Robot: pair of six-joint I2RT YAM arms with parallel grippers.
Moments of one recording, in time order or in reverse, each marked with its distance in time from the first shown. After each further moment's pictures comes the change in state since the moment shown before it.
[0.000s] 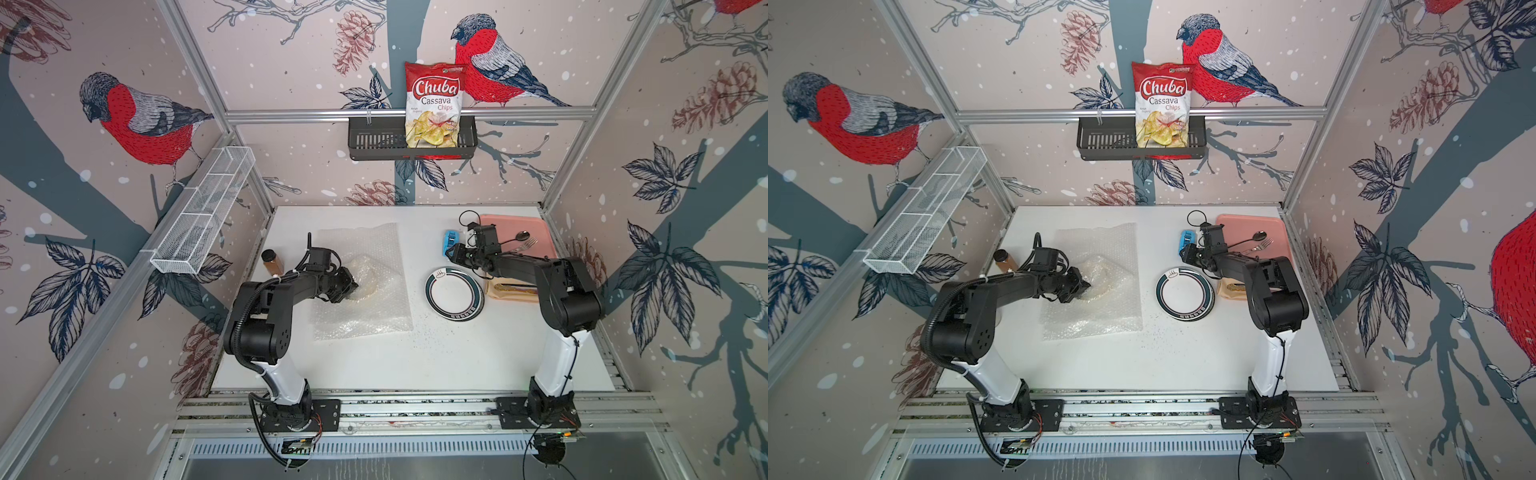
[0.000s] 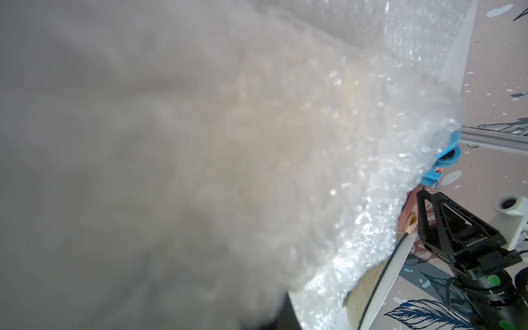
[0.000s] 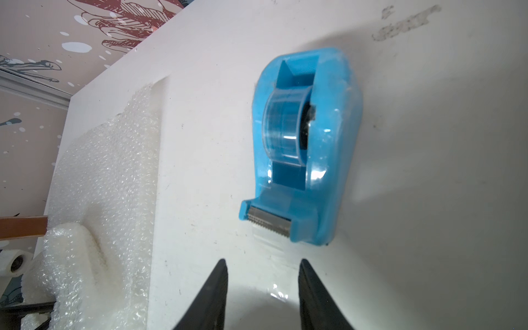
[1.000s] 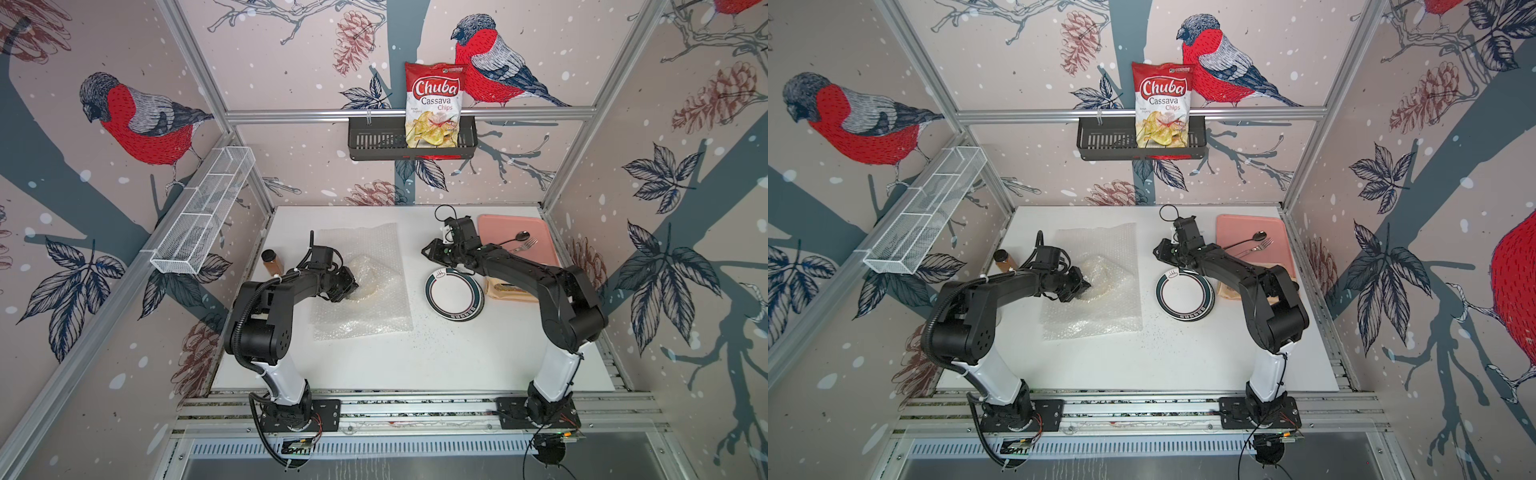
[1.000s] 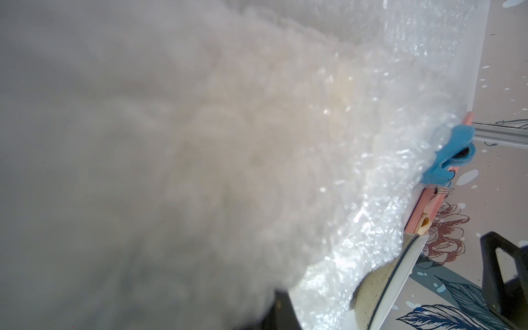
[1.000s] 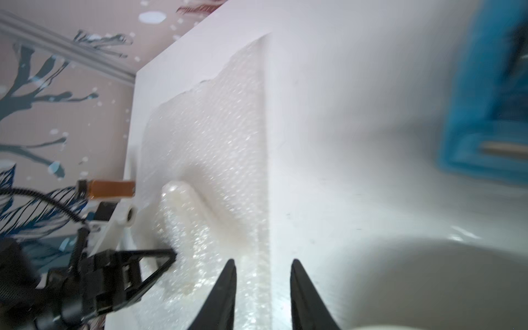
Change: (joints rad) left arm -0.016 -0.007 0.021 -0.041 -0.038 0.028; right arm 0.185 -0.142 0.088 -0.207 0.060 0.182
